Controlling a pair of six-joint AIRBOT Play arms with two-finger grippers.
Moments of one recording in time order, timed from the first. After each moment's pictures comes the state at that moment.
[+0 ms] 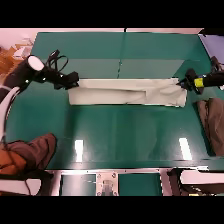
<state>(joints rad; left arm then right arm) -0.10 -1.56 1.38 1.04 -1.00 -1.59 -0.40 -1.51 1.35 -0.94 1.17 1.59</state>
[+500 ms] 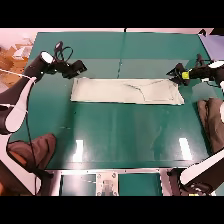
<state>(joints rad) -0.08 -1.87 1.71 0.91 -0.83 -1.51 -0.38 -1.92 1.72 -0.83 1.11 1.50</state>
